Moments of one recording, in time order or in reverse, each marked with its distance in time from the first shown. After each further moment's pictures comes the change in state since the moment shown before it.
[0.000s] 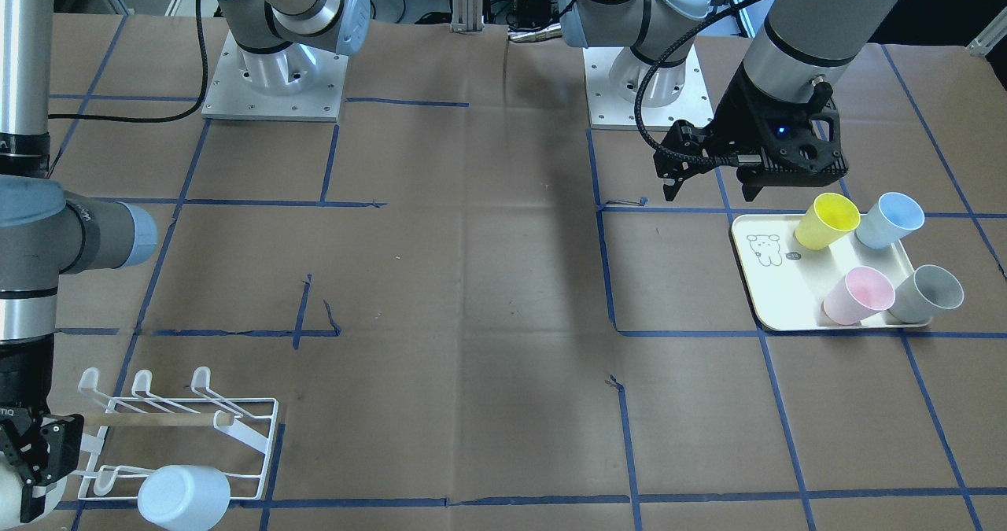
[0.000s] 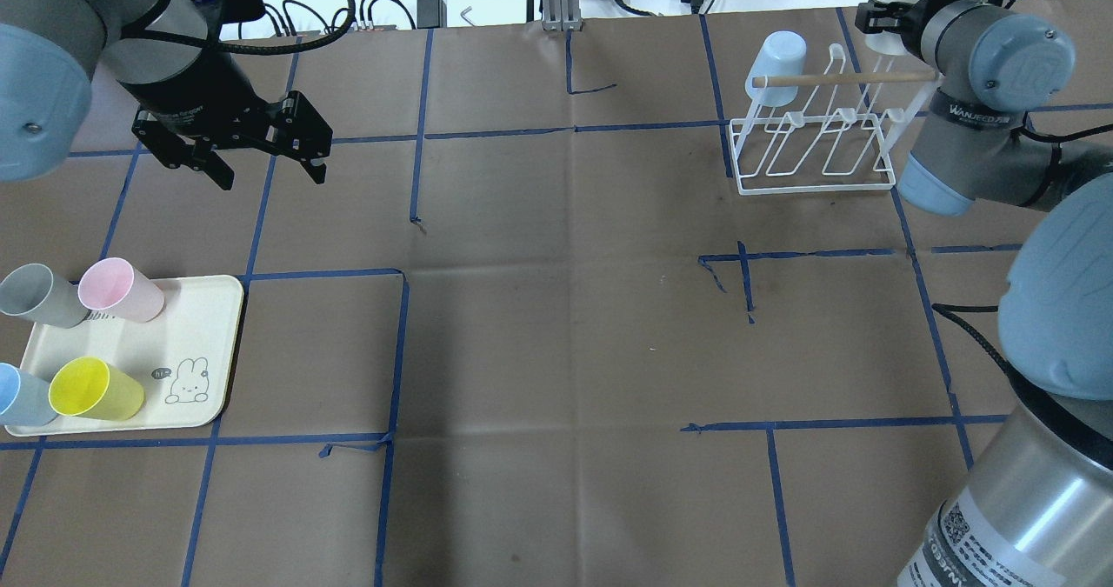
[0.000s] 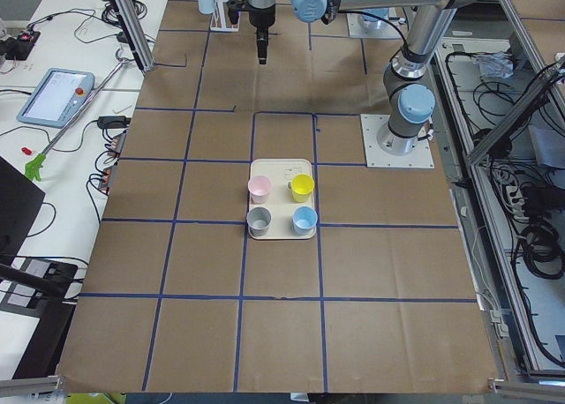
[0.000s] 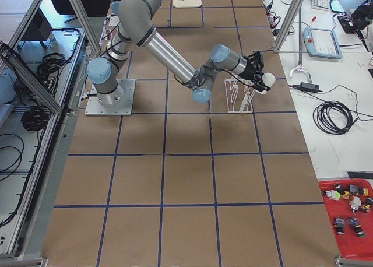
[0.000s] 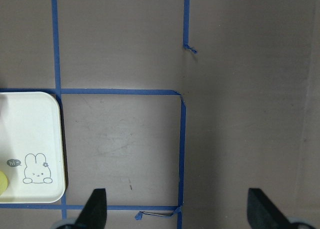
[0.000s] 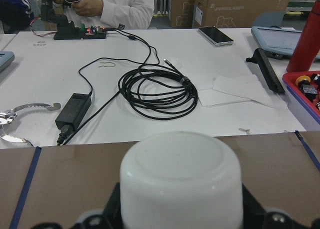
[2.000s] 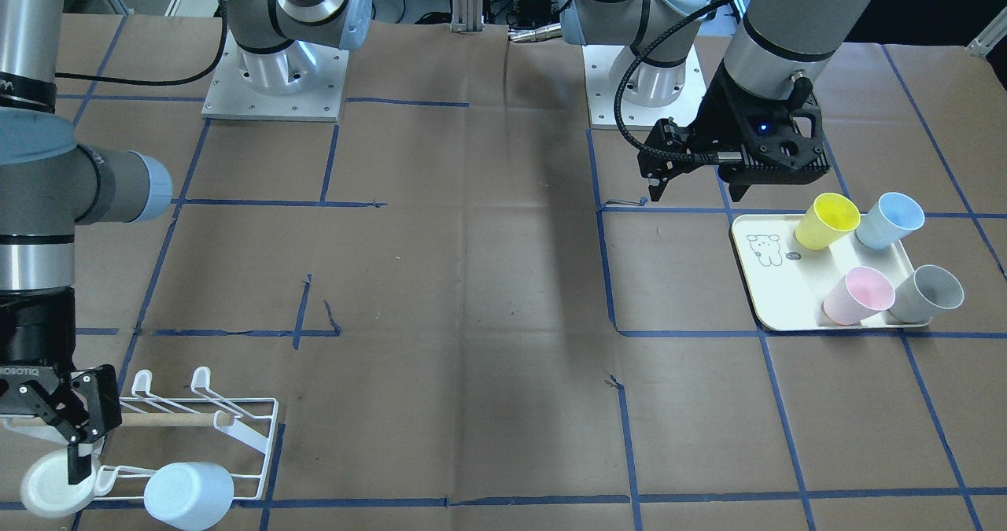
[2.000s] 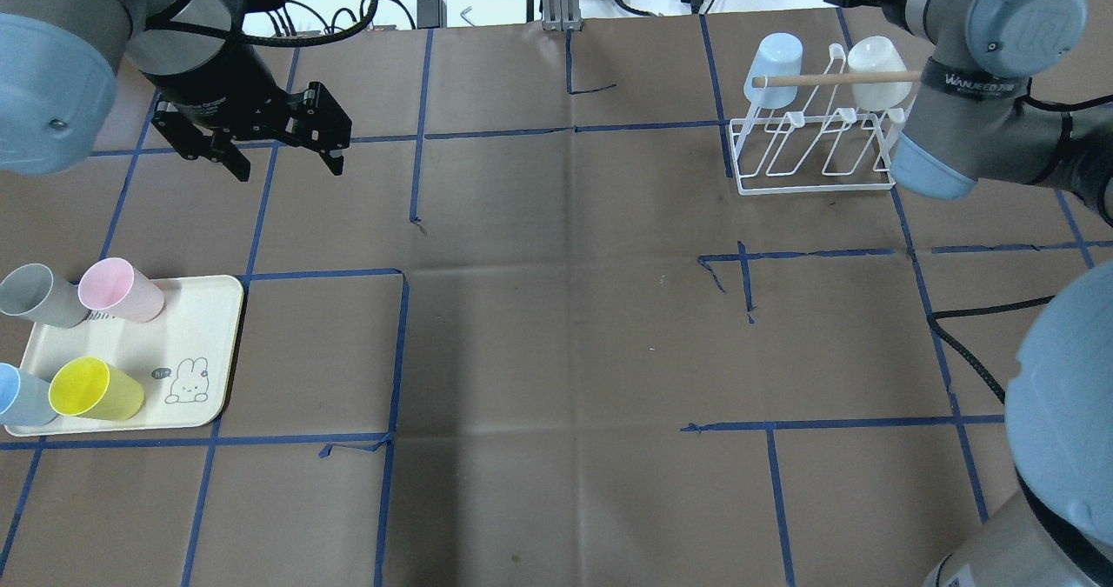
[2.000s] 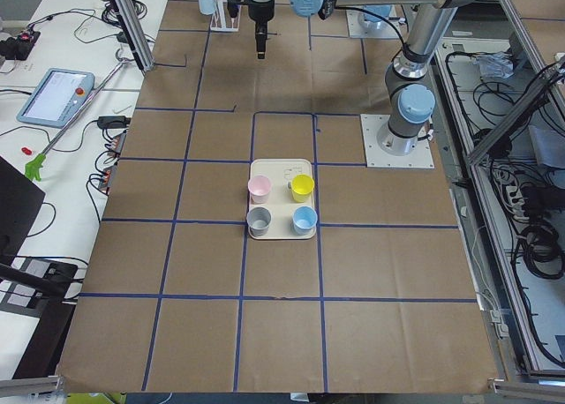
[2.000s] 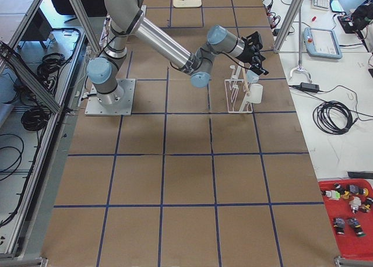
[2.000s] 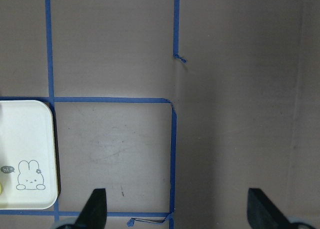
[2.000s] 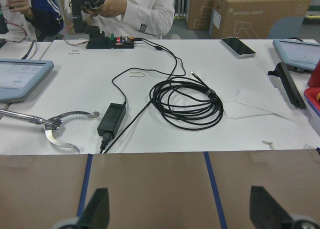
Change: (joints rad) left arm -0.039 -0.007 0.012 0.006 0.006 -0.042; right arm 0.088 -0.154 0.010 0.176 -0.009 0.006
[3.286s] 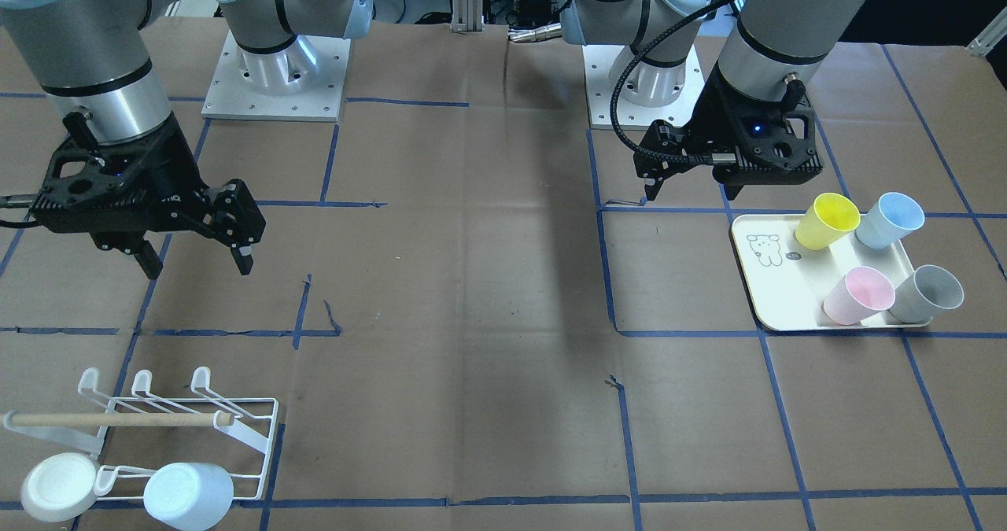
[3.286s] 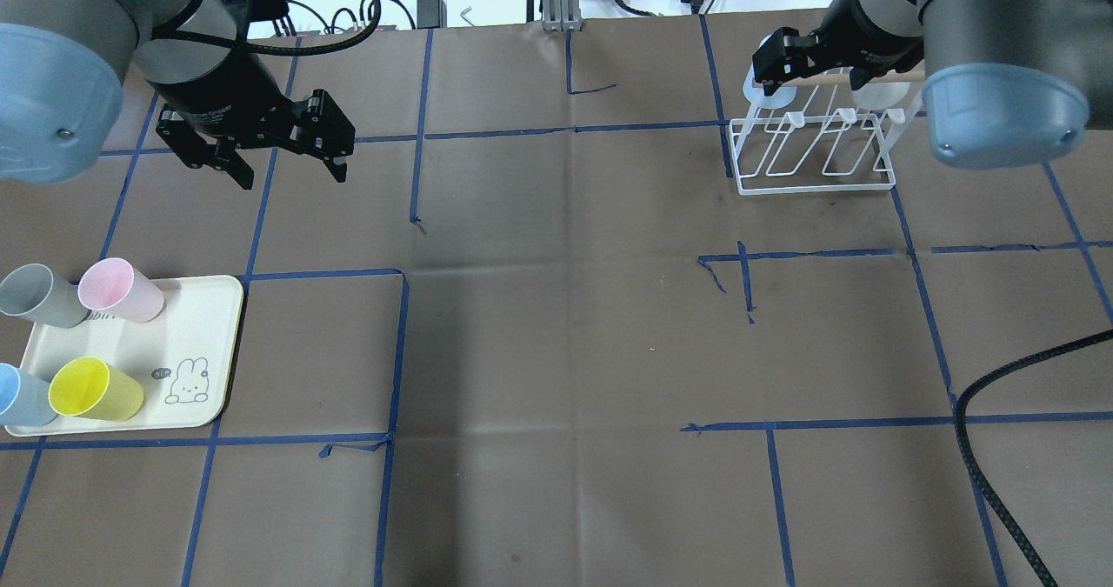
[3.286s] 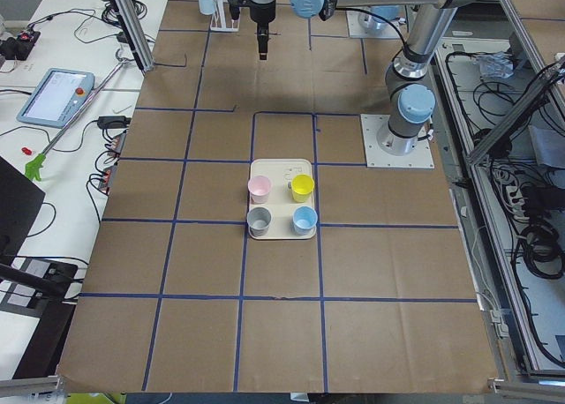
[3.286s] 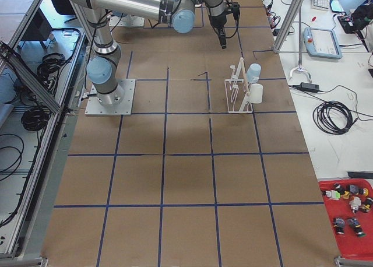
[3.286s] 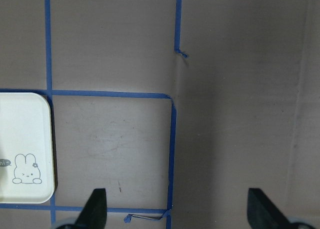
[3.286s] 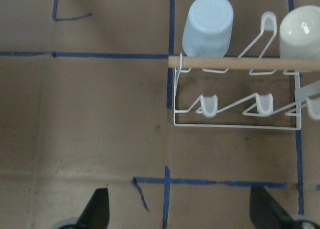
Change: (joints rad) left arm -0.009 0.001 -0.010 -0.001 0.000 -0.011; right arm 0.157 -0.377 -0.047 1.125 -0.090 0.036
